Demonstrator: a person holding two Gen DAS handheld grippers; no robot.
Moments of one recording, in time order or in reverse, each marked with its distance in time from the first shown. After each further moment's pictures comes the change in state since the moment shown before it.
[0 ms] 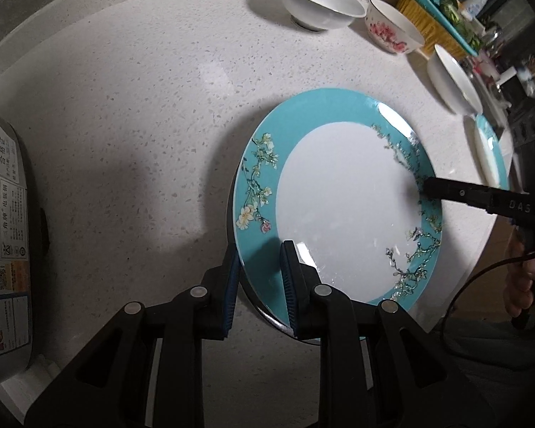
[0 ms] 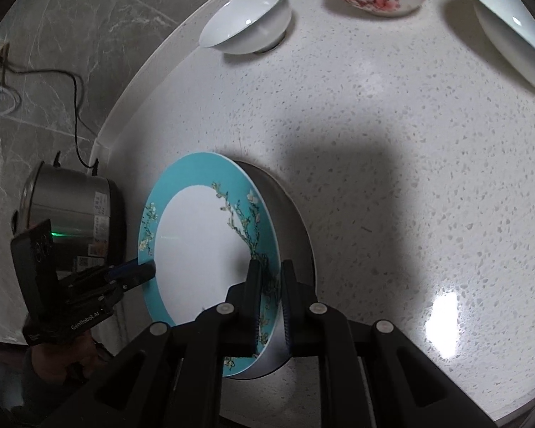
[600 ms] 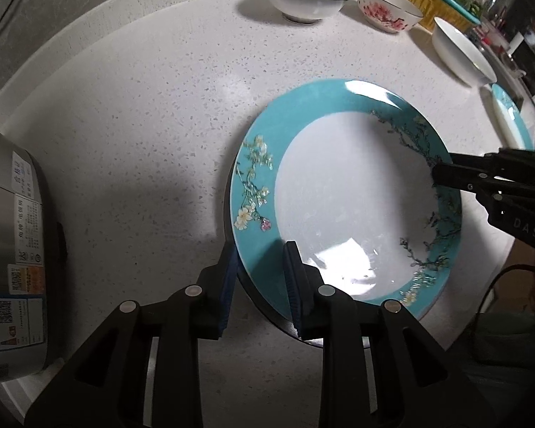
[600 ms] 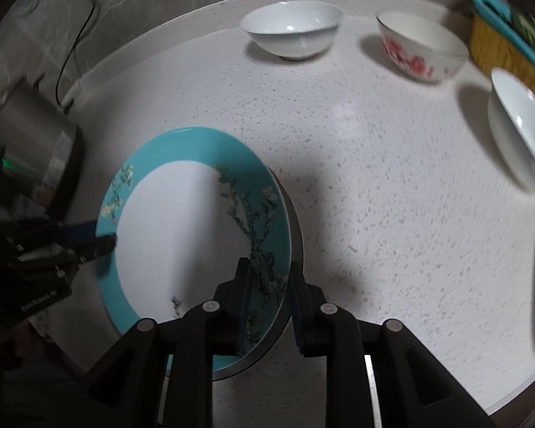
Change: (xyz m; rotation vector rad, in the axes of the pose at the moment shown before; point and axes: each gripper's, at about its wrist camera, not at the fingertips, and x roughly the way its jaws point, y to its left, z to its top) left arm 0.015 -0.041 0.000 0.090 -0.041 0.160; right arm 0.022 0.053 -0.019 -0.319 -0.077 -0.323
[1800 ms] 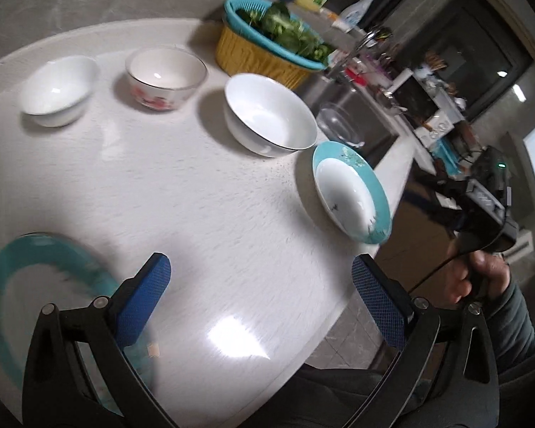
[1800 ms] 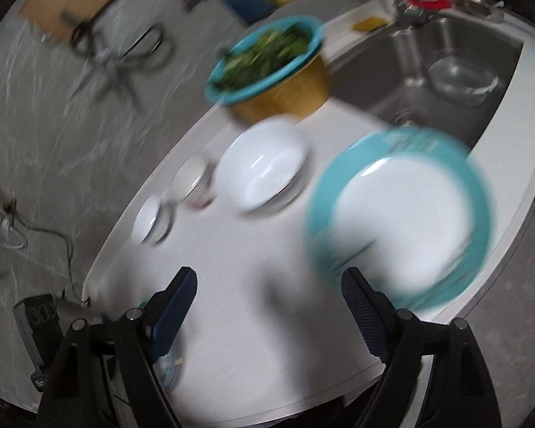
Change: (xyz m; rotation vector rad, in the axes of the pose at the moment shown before) left arm -0.037 -0.229 0.103 0.036 -0.160 -0.517; right arm -0.168 -0.302 -0.126 0.670 -0.428 0.141
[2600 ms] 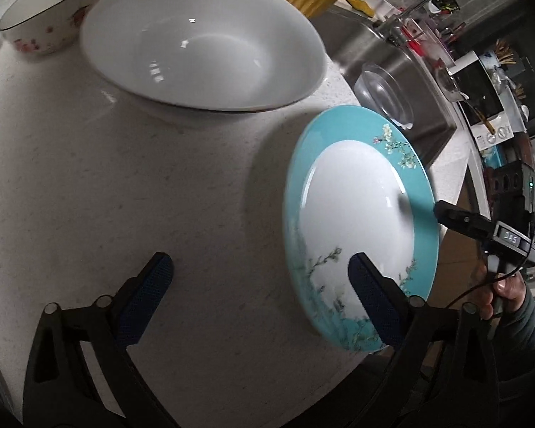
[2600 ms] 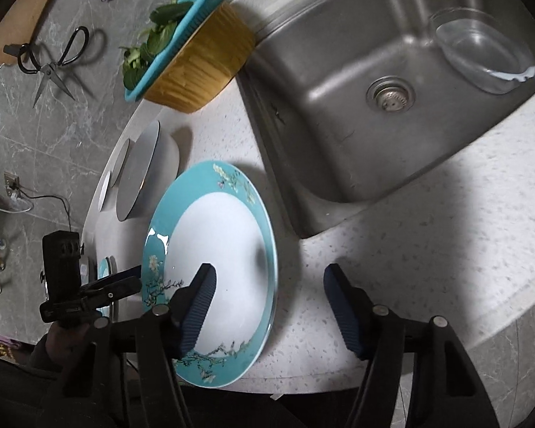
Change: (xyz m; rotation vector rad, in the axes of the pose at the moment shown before) left arm 0.248 -0.093 0.055 -0.146 0.181 0.139; right arm 0.060 -0.190 0.087 -0.095 0.358 0.139
